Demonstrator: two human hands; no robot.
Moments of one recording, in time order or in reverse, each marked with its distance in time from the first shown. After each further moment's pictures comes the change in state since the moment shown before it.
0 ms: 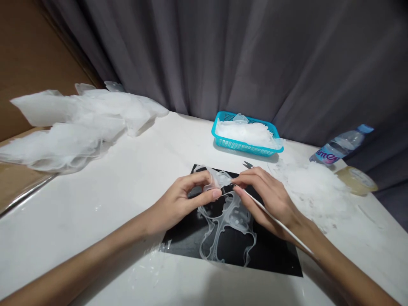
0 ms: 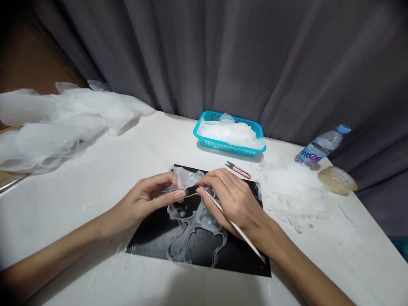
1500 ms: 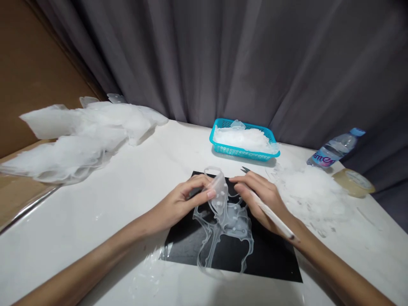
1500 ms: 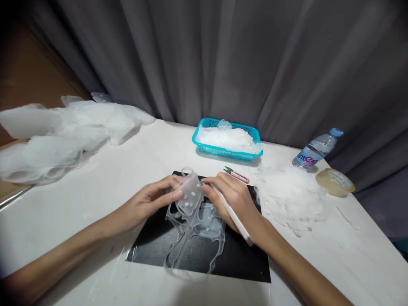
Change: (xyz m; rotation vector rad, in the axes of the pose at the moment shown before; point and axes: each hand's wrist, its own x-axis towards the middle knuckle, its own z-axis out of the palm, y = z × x) left_hand 0.006 -0.004 -0.009 0.025 -0.040 -0.003; right_hand -0.007 0.017 0.013 0.079 0.036 0.194
